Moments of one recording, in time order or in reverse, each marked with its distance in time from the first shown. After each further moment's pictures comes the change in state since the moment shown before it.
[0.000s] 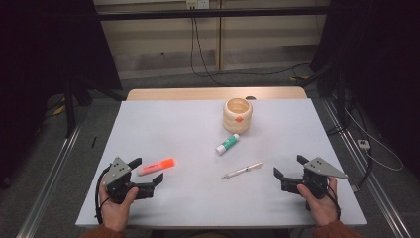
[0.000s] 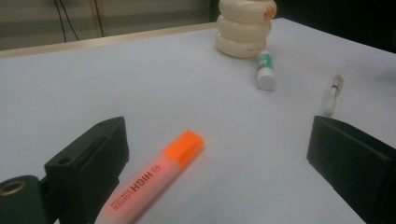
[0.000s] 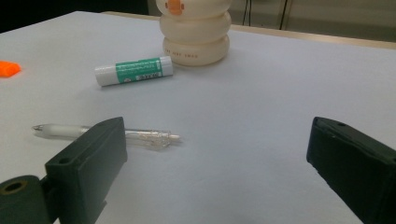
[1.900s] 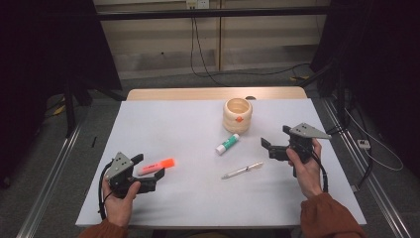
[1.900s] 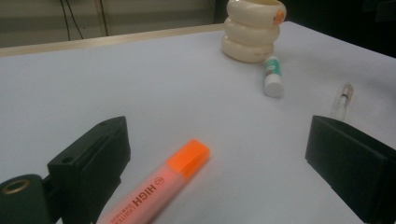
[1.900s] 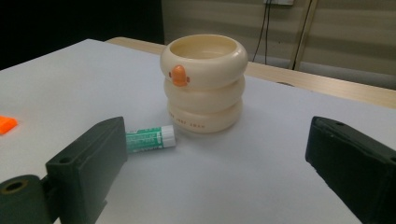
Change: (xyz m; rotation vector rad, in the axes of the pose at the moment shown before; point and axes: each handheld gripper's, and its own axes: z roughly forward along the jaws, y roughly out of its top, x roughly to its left) left arm 0.005 0.006 0.011 0.003 0.011 -0.026; right arm -0.009 0.071 0.062 -0.023 0.074 -0.021
